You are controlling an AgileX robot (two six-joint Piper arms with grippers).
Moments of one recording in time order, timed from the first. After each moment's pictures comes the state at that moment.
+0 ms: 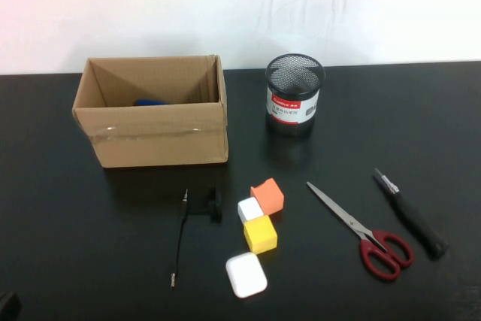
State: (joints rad) right arm -0.11 -0.01 0.03 0.18 -0.42 -0.10; left arm -0.29 -0.01 0.03 0.07 0.36 -0.21
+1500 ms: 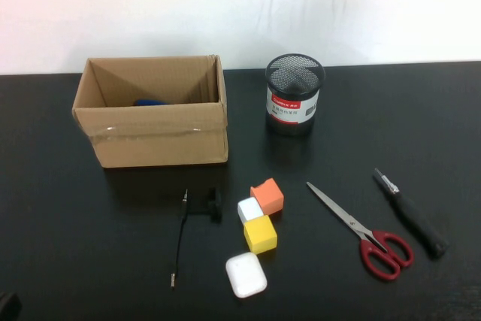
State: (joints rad) right arm 0.02 0.79 -0.81 0.12 0.65 -0.11; left arm -0.29 -0.01 0.03 0.07 0.36 -0.21
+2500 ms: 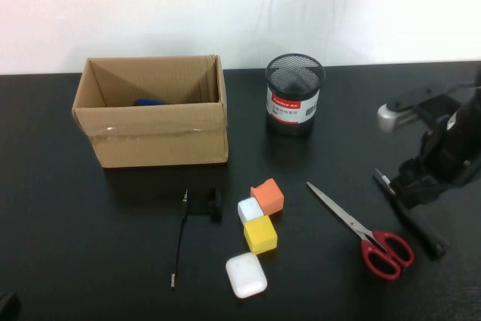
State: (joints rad) right arm 0.25 1.72 -1.17 0.05 0.84 -0.25; left arm -0.29 -0.01 0.03 0.07 0.36 -0.21
